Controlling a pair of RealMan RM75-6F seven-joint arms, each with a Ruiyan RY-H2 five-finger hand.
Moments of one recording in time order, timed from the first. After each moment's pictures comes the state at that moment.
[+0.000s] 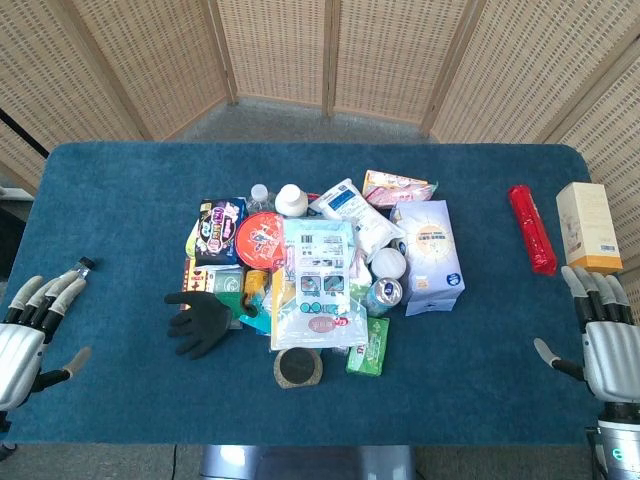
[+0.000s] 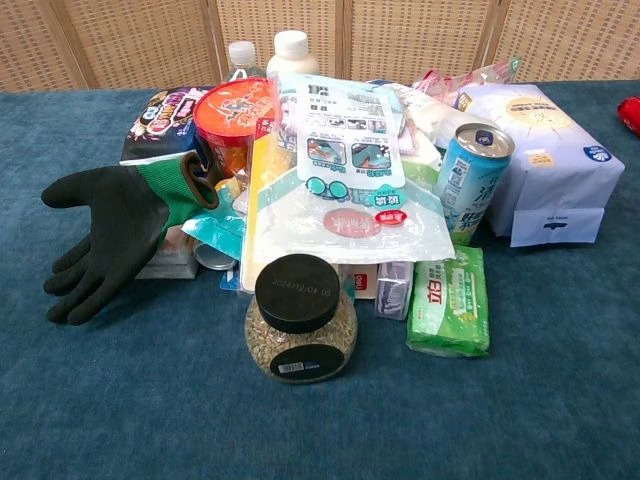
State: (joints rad) left arm -0.09 -0.94 0.02 -1.88 1.70 1.55 0.02; right arm 0.07 -1.04 0.11 -1.83 -1.48 1.56 -0.13
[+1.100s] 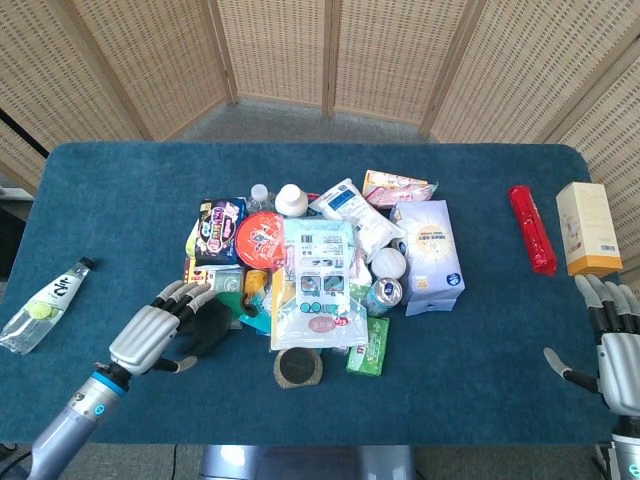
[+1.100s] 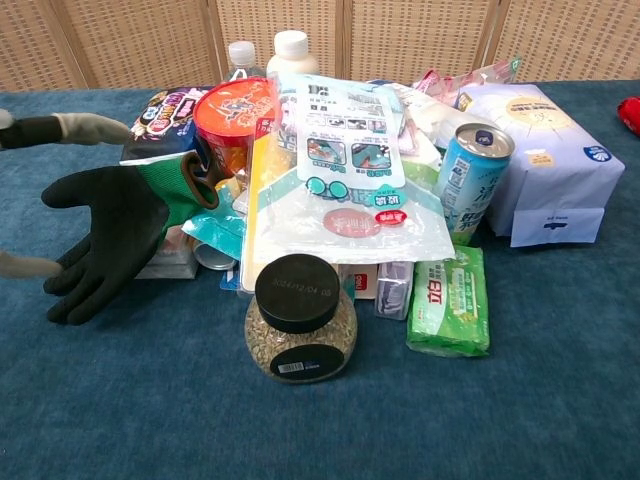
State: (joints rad) left arm -0.39 -1.20 -0.04 -1.86 1.53 1.08 0.13; right arm 0.02 -1.00 0.09 -1.82 -1.51 1.60 -0.03
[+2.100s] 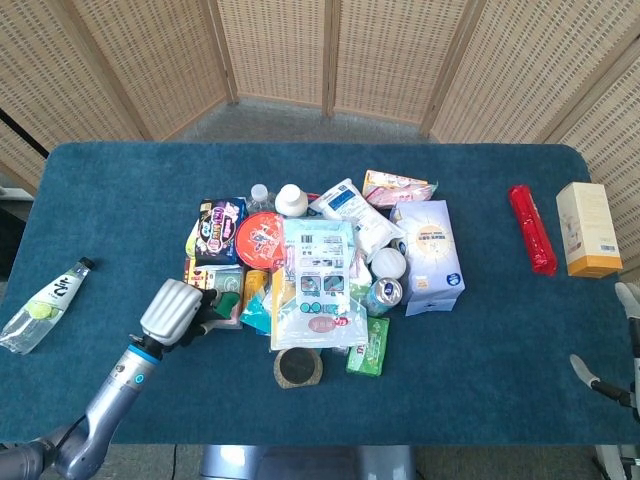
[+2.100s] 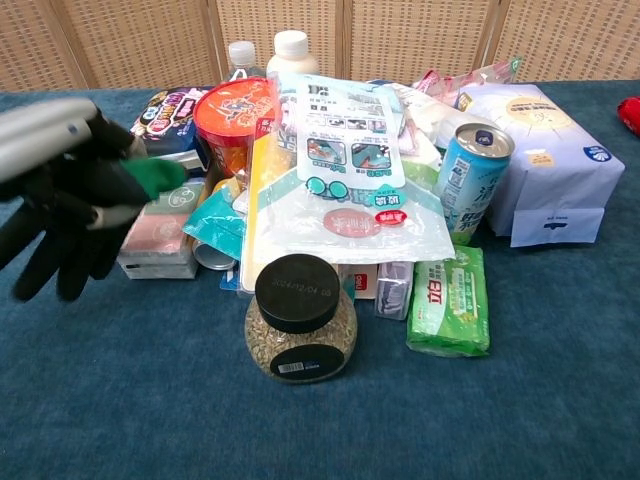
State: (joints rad) left arm -0.47 -1.48 -0.10 -1.53 1.54 1.22 0.06; right arm -0.04 -0.98 0.09 -1.80 -1.51 1.66 0.07
